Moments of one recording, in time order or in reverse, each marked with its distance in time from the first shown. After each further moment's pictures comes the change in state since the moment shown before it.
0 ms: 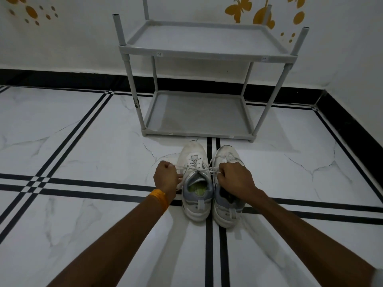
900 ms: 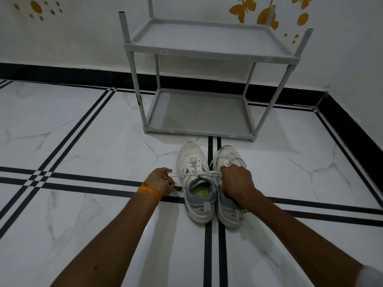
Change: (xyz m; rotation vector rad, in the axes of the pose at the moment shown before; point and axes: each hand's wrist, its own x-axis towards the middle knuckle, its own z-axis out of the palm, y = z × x) left_hand 0.007 0.011 -0.034 -0.608 -0.086 -0.766; right_hand -0.008 0.003 0.006 -0.226 0.020 -0.151
